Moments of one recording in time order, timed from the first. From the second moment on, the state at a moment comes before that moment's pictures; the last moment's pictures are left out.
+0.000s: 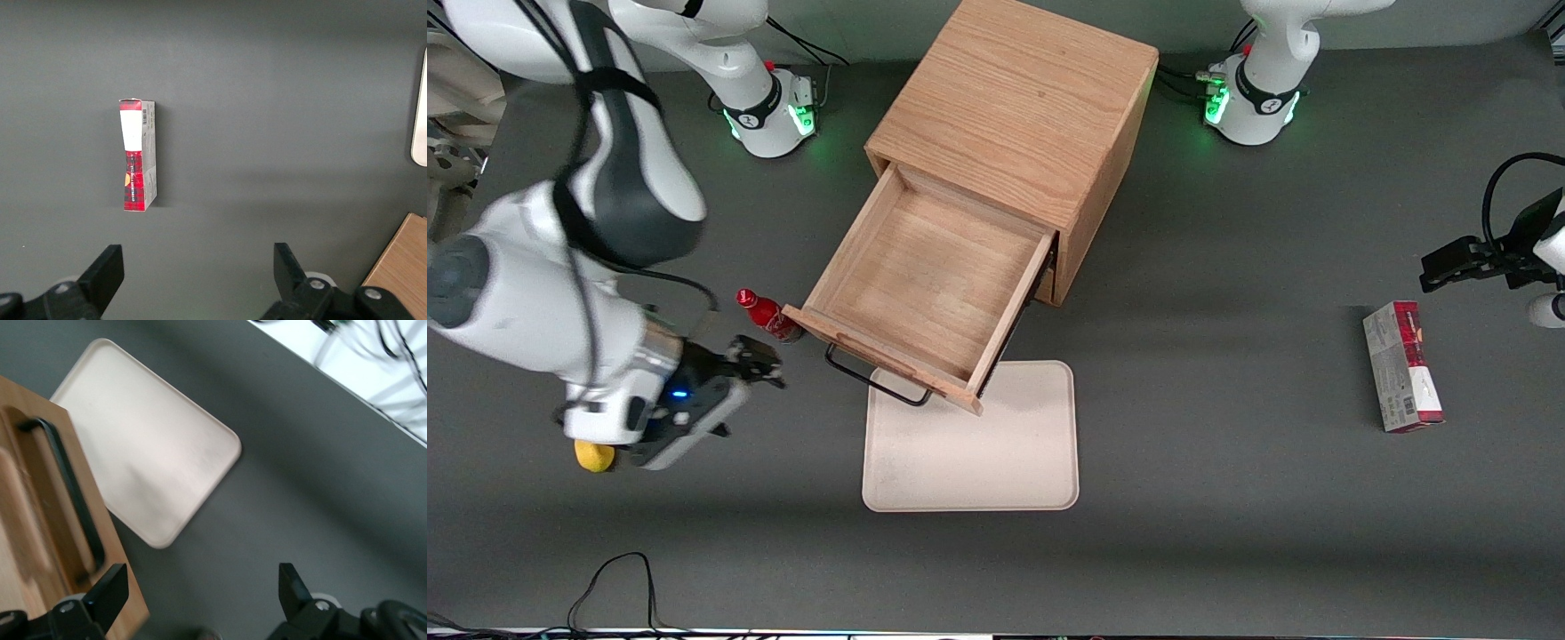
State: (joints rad) arm 0.10 0.42 0.11 -1.33 0.12 1.86 -0.45
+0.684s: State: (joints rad) arm 0.10 0.11 -0.13 -1.66 0.06 1.71 -0.11
